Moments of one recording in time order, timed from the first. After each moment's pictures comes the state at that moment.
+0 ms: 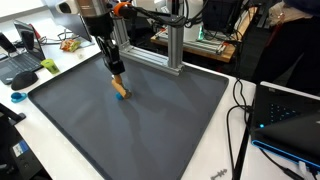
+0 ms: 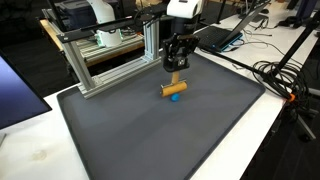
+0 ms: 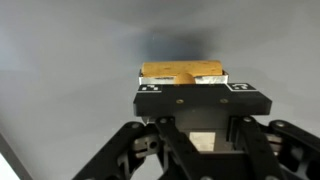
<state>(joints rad) 0.01 0.39 -0.03 -1.80 -0.06 2.22 0.31</state>
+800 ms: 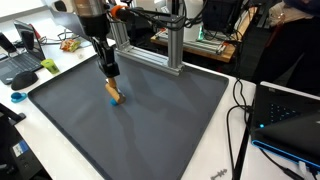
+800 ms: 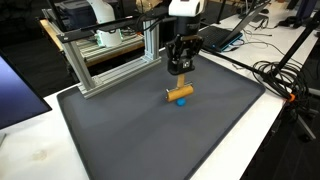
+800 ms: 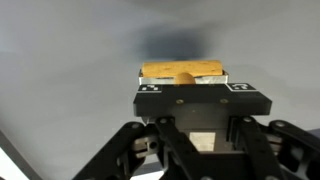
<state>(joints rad) 0.01 0.40 -0.04 -1.80 -0.06 2.32 0.32</state>
